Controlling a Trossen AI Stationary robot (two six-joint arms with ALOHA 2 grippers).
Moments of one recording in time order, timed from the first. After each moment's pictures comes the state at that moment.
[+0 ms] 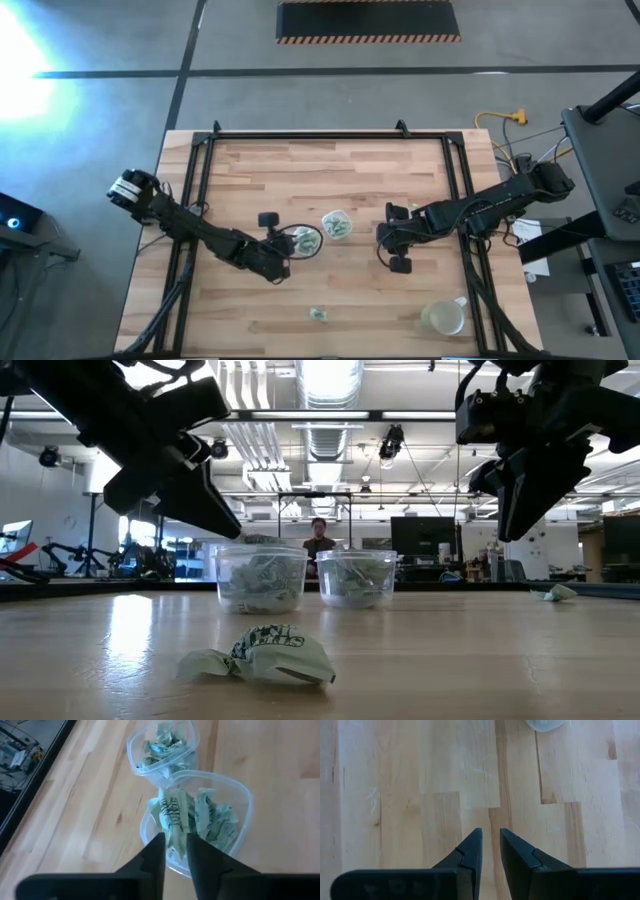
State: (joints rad) left arm -0.44 1.53 0.78 -0.18 -0.72 -0.29; right arm 0.26 1.37 0.80 -0.60 0.08 0.34
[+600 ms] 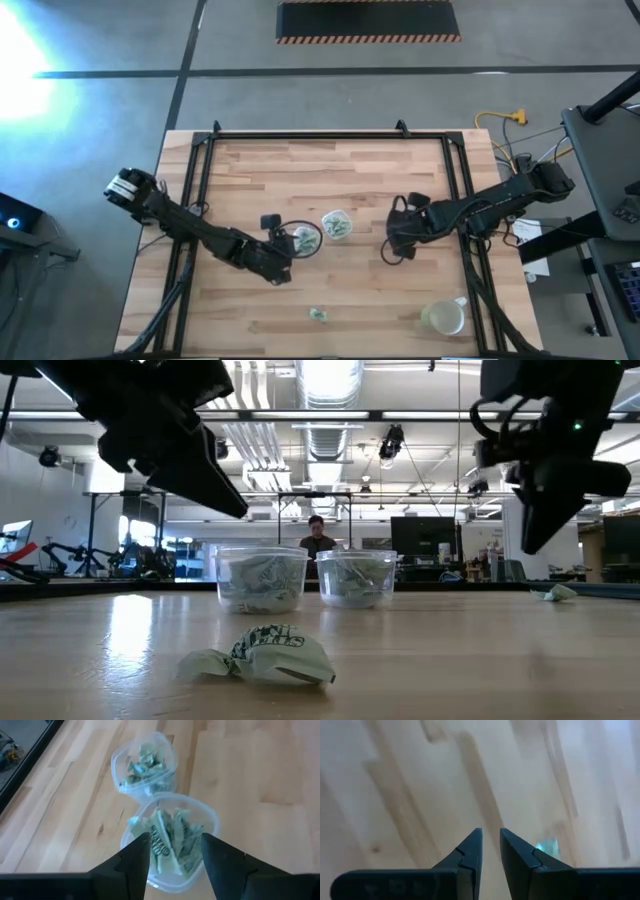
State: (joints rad) left arm -0.45 1.50 0.82 -0.16 -0.65 -0.31; right arm 0.25 1.37 0.80 -0.90 0.37 0.57
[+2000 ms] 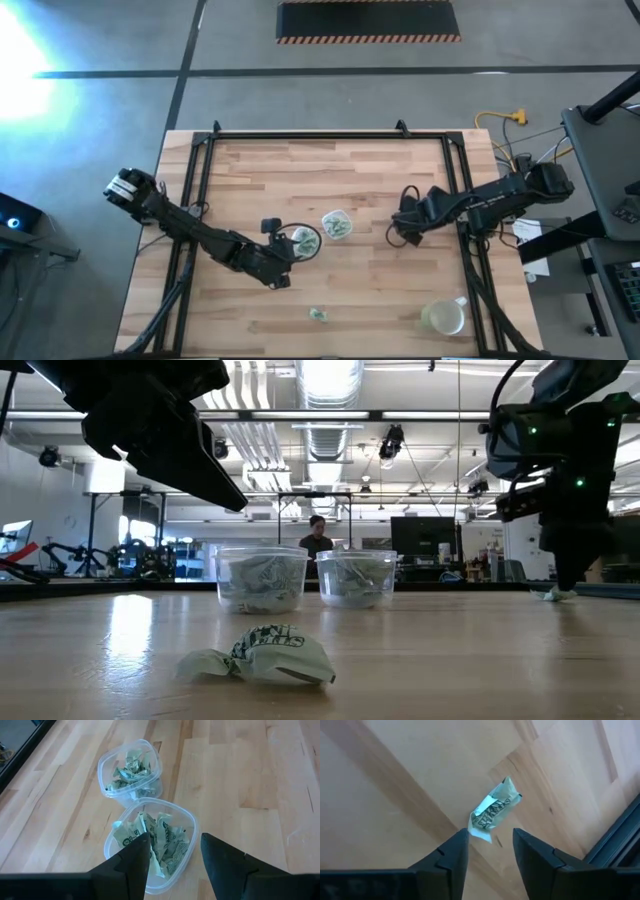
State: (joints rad) left arm -0.47 1.50 0.82 -0.14 -0.63 -0.33; right arm 0.09 1.37 0.62 -0.94 0.38 0.76
